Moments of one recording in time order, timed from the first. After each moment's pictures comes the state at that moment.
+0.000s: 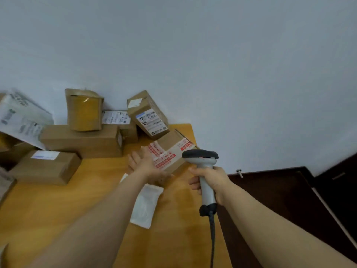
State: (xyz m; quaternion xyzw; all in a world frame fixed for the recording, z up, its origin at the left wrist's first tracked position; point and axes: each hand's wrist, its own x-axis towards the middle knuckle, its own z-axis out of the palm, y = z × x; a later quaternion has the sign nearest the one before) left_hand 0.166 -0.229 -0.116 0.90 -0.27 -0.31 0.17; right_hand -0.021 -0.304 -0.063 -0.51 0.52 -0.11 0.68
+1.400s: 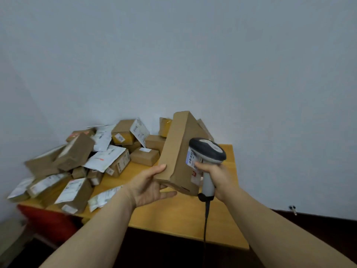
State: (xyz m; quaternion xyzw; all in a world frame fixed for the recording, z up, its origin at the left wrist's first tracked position) left_hand -0.013 0.064 0.068 0.50 -0.14 -0.52 0.67; right_hand -0.116 -0.124 0.045 -0.55 0.29 -0.17 0.77
